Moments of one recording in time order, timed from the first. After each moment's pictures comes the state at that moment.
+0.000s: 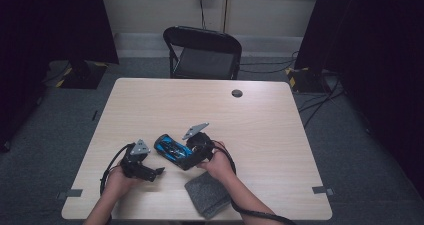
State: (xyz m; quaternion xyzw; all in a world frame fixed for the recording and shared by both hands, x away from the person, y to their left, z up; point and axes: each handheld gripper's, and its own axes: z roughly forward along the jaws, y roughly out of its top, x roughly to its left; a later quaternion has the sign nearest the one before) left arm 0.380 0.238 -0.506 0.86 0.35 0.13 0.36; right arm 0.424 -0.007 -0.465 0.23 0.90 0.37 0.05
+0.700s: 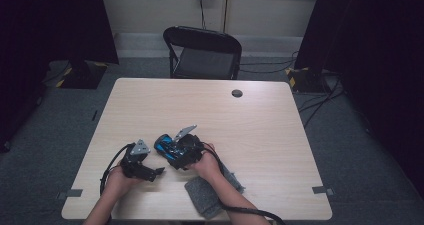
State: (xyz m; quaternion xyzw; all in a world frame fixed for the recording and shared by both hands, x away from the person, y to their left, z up) left arm 0.380 0.238 -0.506 0.86 0.35 0.13 0.36; right arm 0.436 0.024 -0.495 0.24 0.90 0.35 0.05
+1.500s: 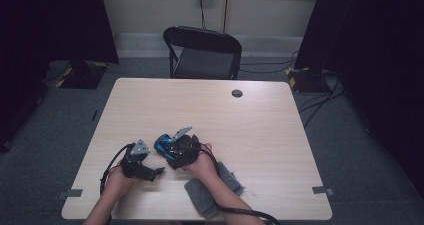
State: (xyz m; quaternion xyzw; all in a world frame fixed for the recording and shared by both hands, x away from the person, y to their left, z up) left arm 0.380 0.238 -0.506 0.86 0.35 0.13 0.36; right arm 0.434 0.033 -0.497 0.24 0.91 0.33 0.08
